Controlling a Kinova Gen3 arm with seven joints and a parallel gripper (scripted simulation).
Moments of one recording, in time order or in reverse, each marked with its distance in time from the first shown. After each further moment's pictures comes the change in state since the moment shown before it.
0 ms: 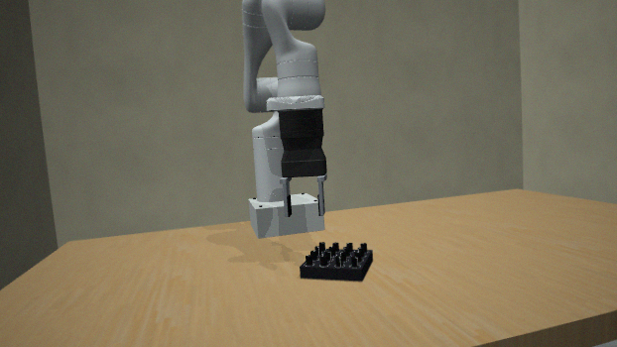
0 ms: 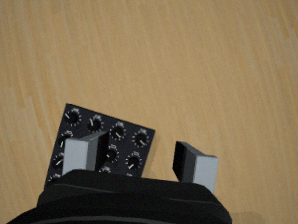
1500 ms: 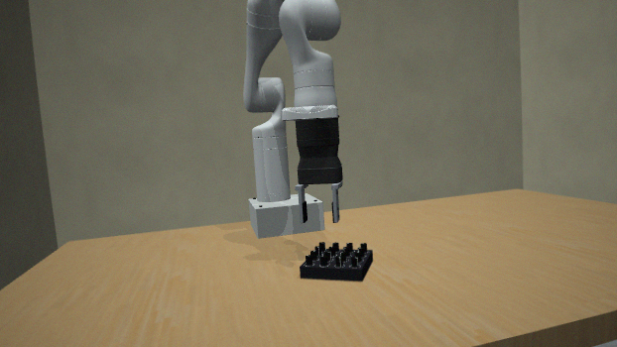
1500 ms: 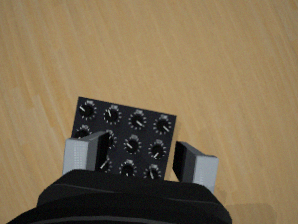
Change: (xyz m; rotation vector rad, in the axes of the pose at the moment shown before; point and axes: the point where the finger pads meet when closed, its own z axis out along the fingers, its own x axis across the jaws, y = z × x) arm -0.022 0.017 0.016 0.003 -0.002 0.104
